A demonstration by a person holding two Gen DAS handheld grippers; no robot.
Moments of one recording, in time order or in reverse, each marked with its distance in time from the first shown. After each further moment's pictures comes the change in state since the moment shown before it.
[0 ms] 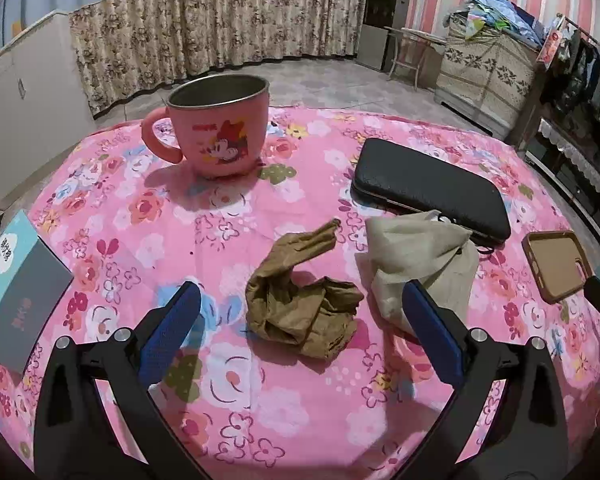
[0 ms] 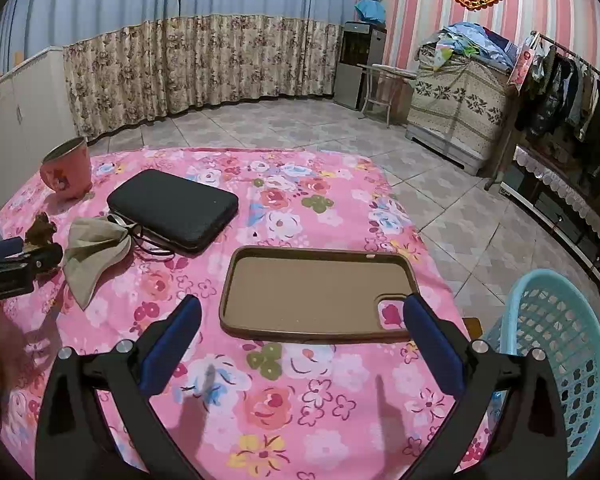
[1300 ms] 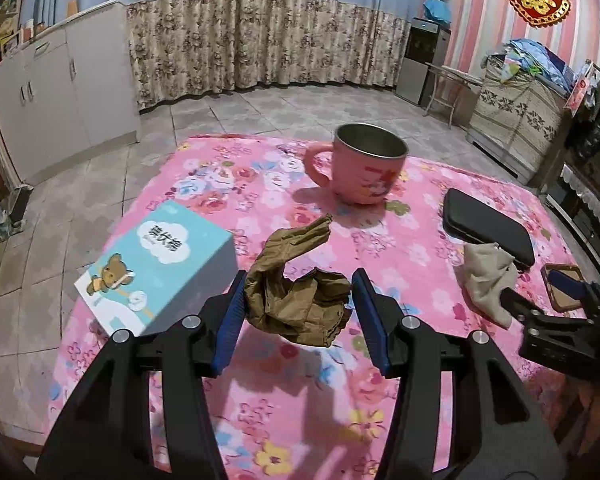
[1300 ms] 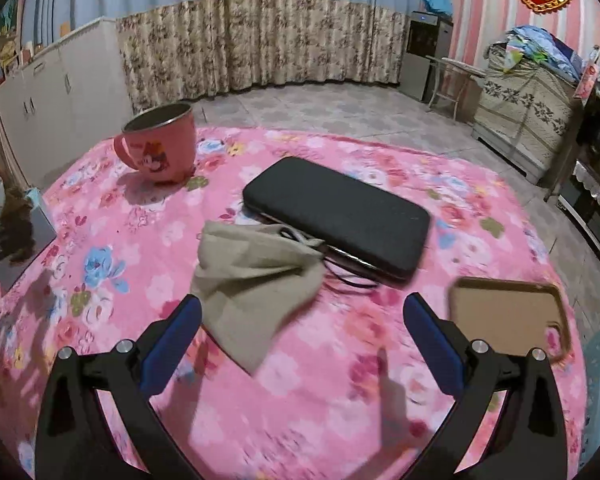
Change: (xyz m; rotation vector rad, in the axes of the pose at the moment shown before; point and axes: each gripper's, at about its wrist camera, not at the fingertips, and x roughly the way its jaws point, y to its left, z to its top) left arm -0.070 0.114 -0.007 -0.128 -0.083 0.077; right arm 0.035 0.147 0.020 -0.114 0.078 0.170
